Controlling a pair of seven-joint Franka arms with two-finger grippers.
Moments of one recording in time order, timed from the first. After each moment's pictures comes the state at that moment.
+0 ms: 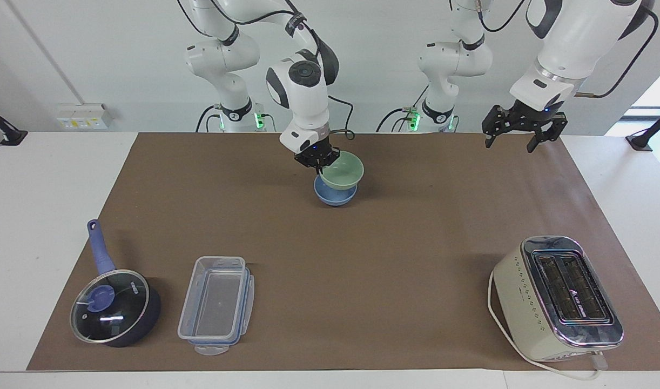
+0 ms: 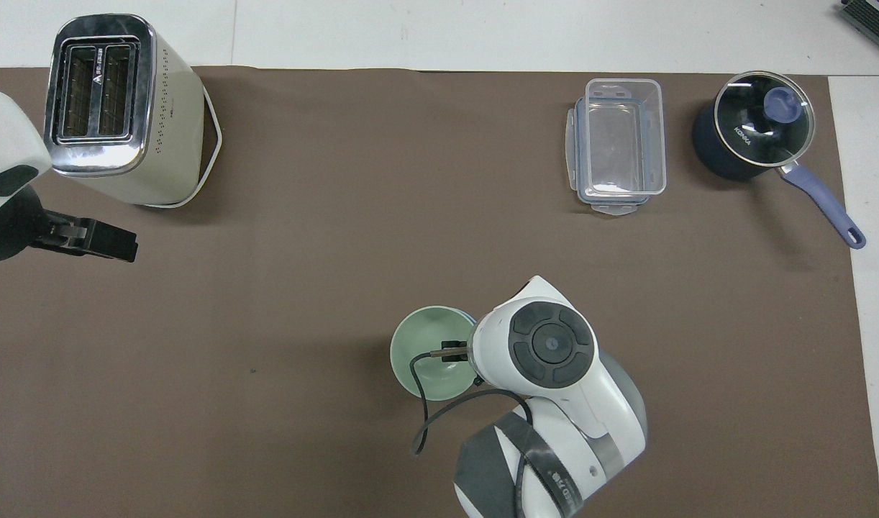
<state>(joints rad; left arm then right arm) -0.15 -0.02 0.00 -1.58 -0.01 1.55 0.07 0.32 0.03 0.30 -2.13 0.09 2.17 0.55</state>
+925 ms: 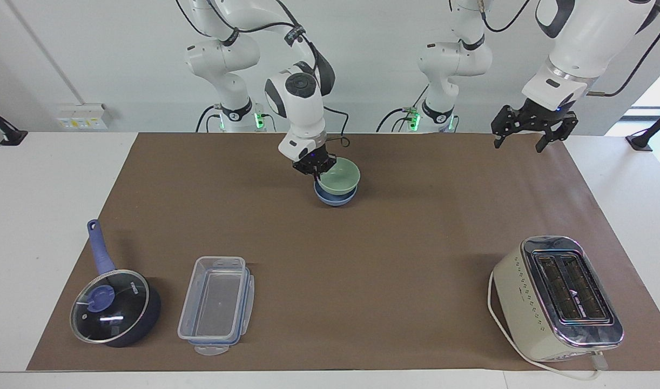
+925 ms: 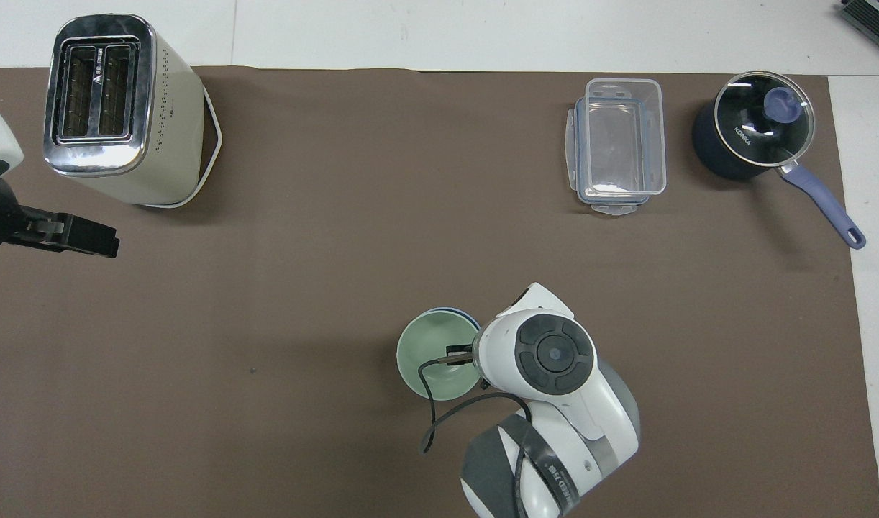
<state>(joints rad) -0.12 -0.02 0.00 -1.57 -0.01 1.55 0.08 0.32 0.04 0.29 -2.21 0.09 2.28 0.50</state>
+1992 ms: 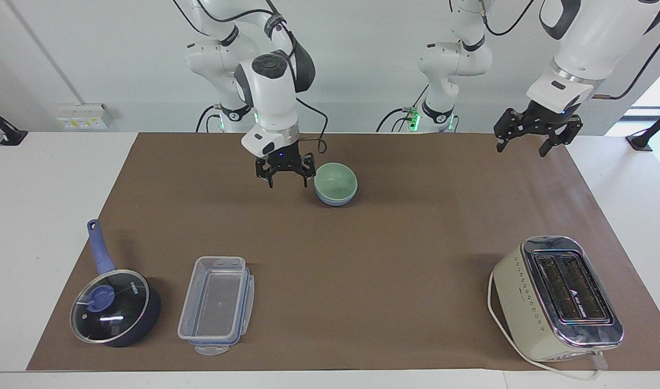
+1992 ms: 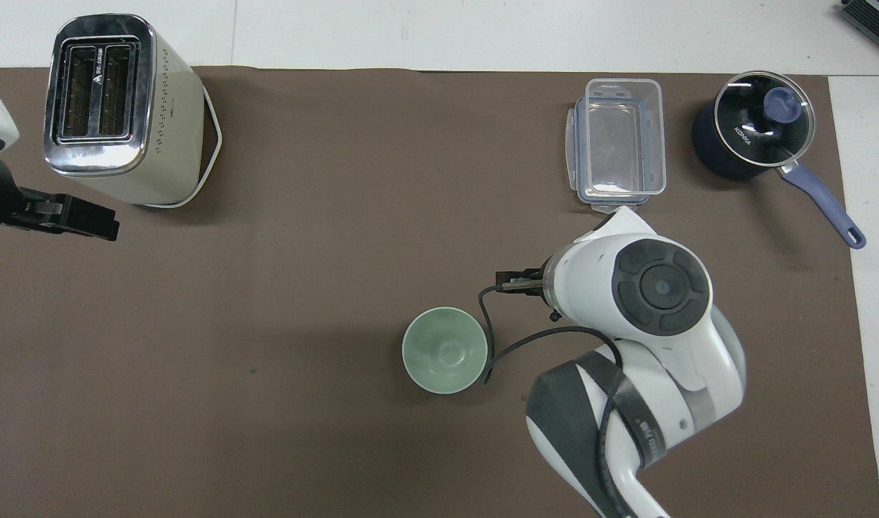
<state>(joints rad) -0.11 0.02 0.00 -1.51 -0.02 1.55 0.08 0.15 0.01 0.27 -1.99 -0.07 2.12 0.49</state>
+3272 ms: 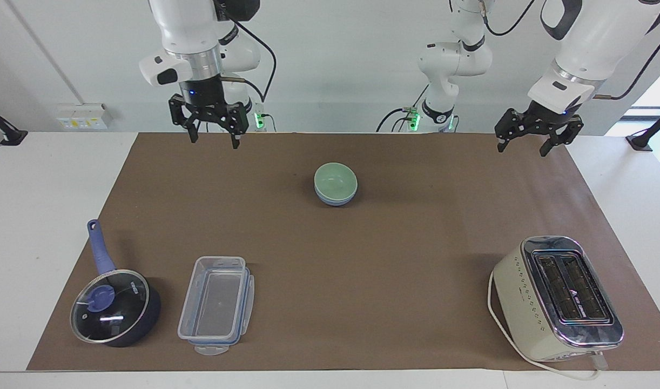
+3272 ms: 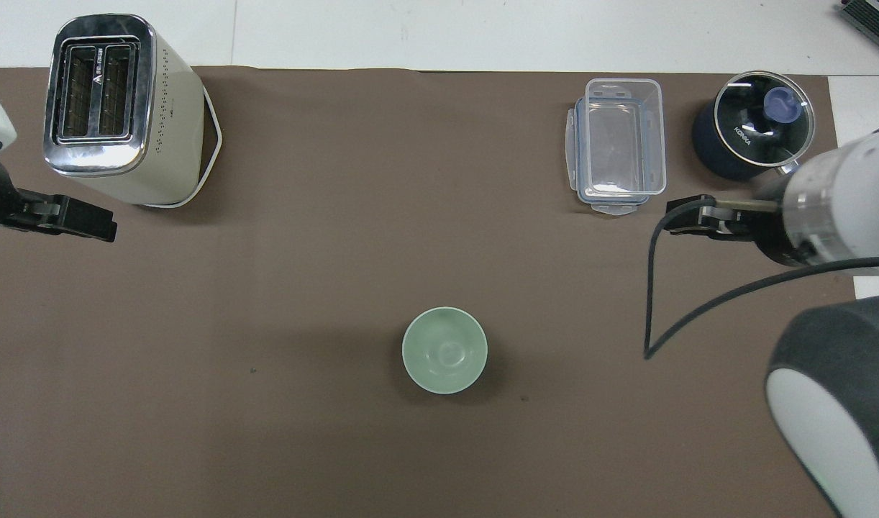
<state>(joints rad) -0.11 0.02 0.00 -1.51 -0.02 1.55 0.08 0.09 -0.06 0.09 -1.60 -0.07 1.65 0.35</state>
